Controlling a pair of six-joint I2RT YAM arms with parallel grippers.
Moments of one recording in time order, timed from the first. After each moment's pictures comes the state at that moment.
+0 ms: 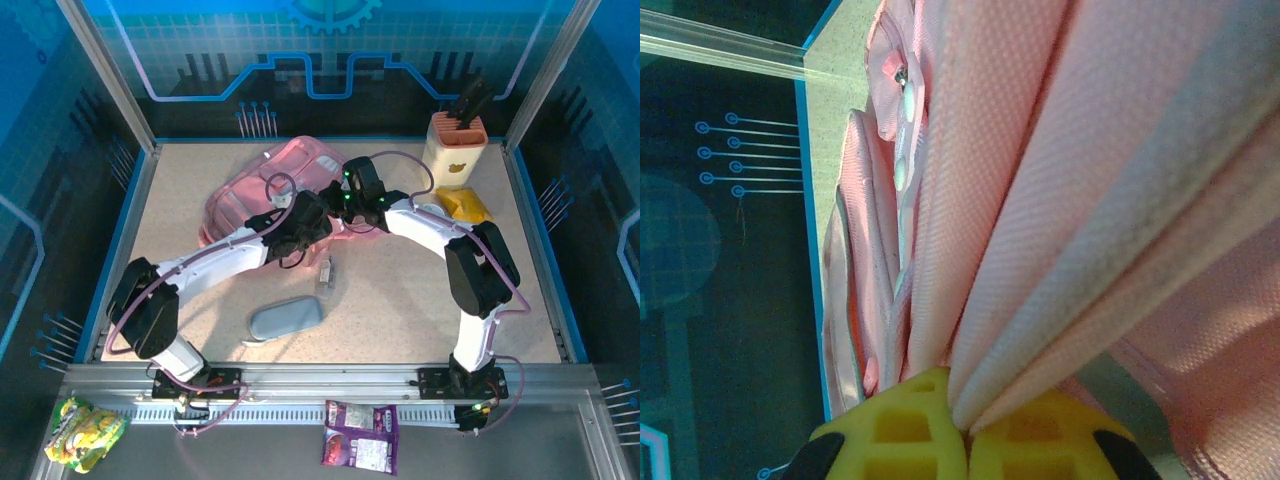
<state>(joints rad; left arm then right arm) -0.70 1.60 1.20 -0.50 -0.30 -1.11 0.54 1.87 1.36 -0.13 -0.32 1.04</state>
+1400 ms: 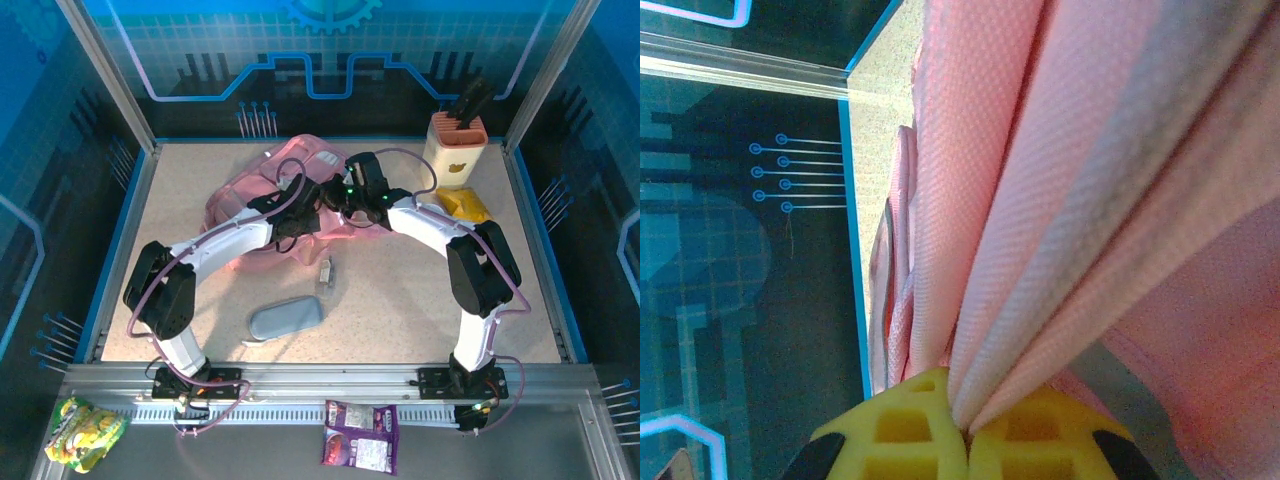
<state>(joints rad) -0.60 1.72 1.33 -0.59 -0.24 -0.71 0.52 1.87 1.36 -0.06 -0.36 1.10</state>
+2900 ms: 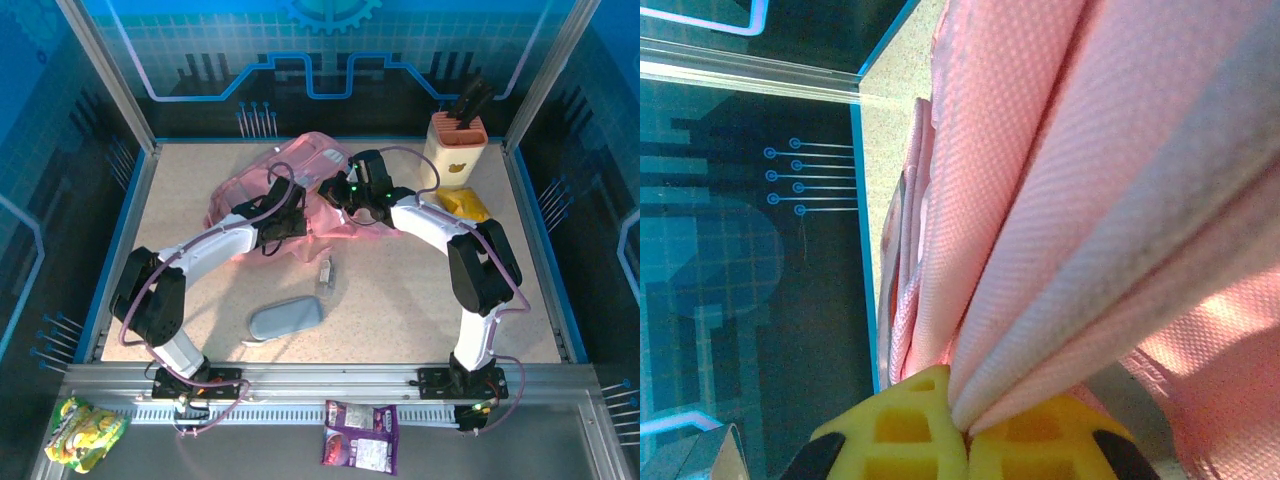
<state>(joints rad) -0.52 1.65 1.19 -0.47 -0.18 -0.56 0.50 1.87 1.36 -0.03 -0.40 1.10</state>
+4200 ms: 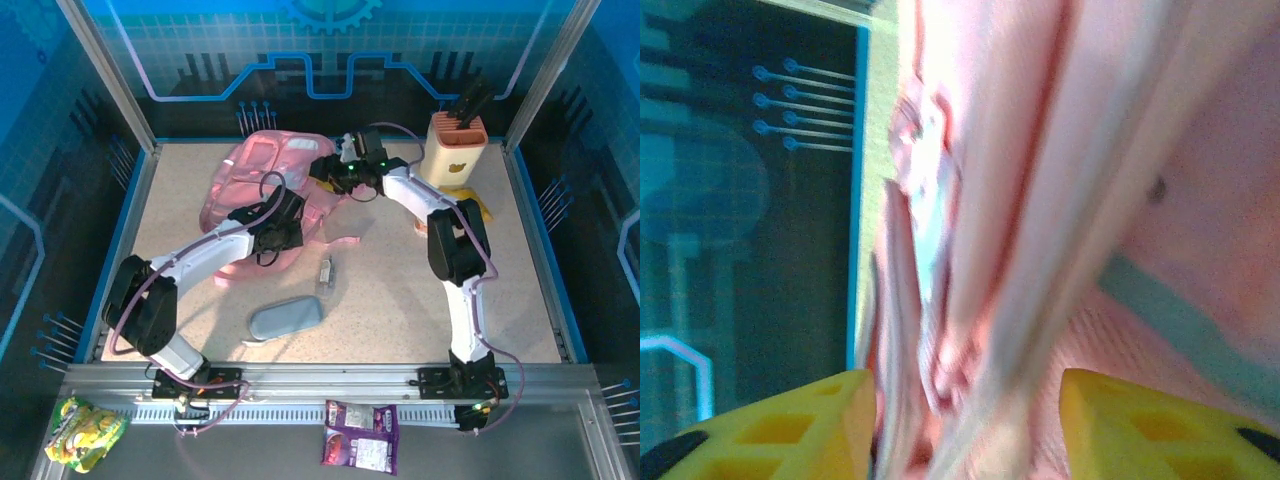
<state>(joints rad) -0.55 1.59 1.15 -0.63 -0.15 -0.72 0.41 2.15 1.75 -0.30 -0.66 0.81</state>
